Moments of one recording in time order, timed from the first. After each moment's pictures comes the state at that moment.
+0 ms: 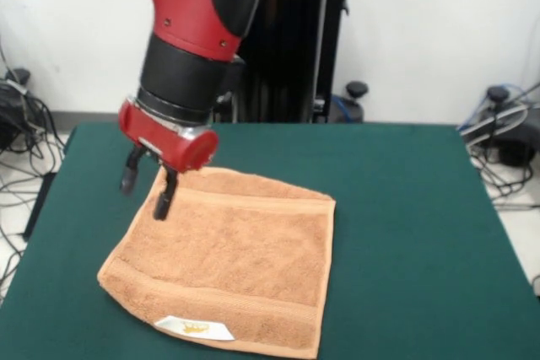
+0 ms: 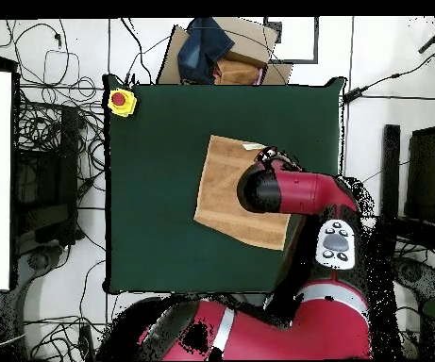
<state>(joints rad) -0.26 -0.43 -0.17 1.43 -0.30 0.18 2.36</state>
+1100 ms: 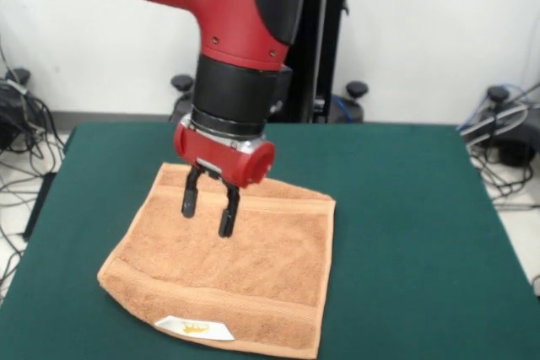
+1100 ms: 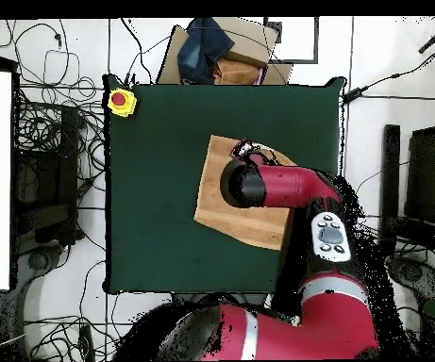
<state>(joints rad) -0.32 -0.47 0.00 1.49 -0.32 0.18 2.36</state>
